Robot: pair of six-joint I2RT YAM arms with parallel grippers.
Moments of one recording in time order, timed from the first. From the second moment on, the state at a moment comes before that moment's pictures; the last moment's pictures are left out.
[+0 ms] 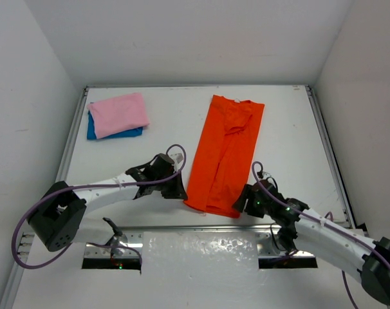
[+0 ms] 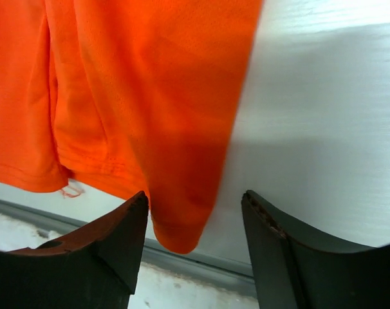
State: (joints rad) left arm -0.73 1.30 0.58 -0.21 0.27 -0.73; right arm 0.72 0.72 0.17 -0.36 0.07 0.94
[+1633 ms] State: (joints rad) left arm -0.49 1.53 1.13 -0.31 0.27 -0.87; right arm 0.47 1.09 0.76 -0.71 0.19 0.73
